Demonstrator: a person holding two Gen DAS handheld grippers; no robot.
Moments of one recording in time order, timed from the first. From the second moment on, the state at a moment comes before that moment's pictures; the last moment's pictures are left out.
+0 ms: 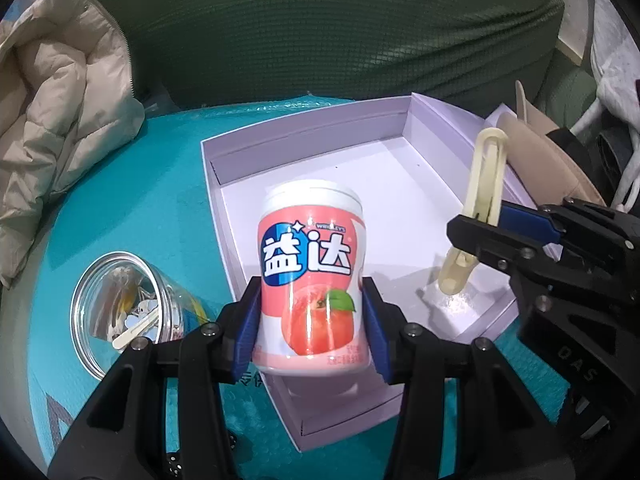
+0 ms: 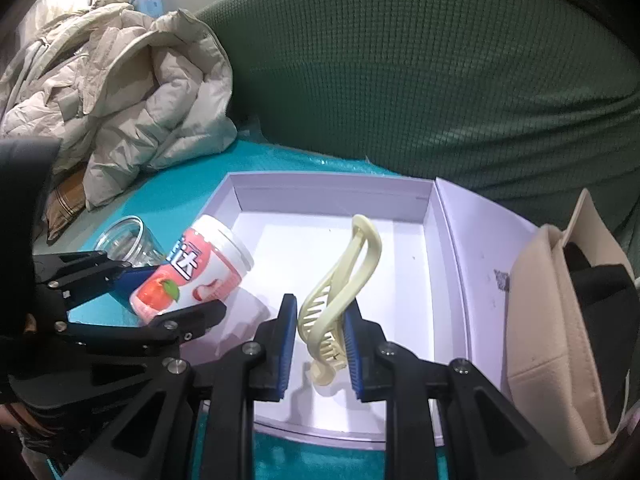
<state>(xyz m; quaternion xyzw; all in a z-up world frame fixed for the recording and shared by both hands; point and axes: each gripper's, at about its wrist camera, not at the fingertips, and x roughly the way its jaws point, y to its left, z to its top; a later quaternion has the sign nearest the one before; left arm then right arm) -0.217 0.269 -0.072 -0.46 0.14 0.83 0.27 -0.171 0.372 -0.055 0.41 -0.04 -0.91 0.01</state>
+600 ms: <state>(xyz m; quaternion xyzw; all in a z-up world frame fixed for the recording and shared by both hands) -0.214 0.277 -0.080 -0.47 0.15 0.82 0.28 -0.176 0.374 -0.063 0.42 -0.03 -0.91 0.01</state>
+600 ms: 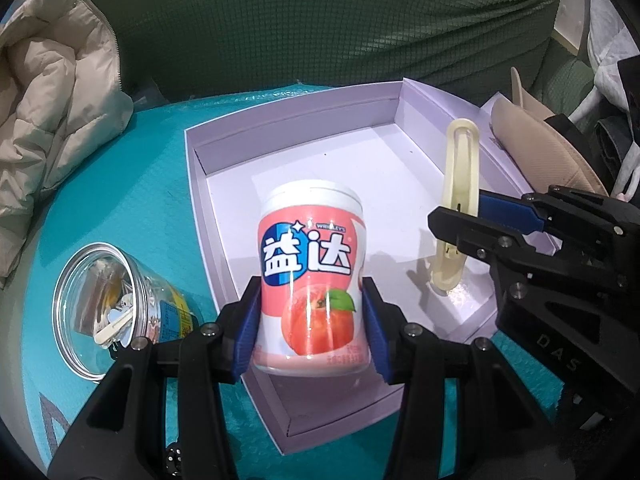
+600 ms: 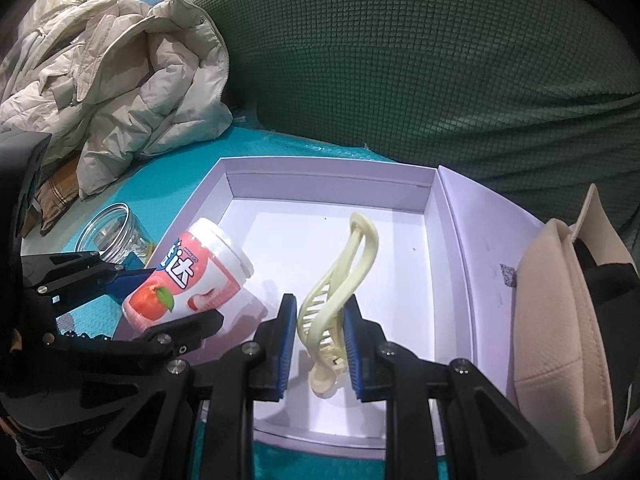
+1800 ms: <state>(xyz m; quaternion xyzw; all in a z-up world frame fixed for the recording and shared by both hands) -0.195 0.263 -0.012 -0.43 0.14 0.86 0.25 -0.138 0.383 0.000 0.39 -0.04 -0.91 -0.08</state>
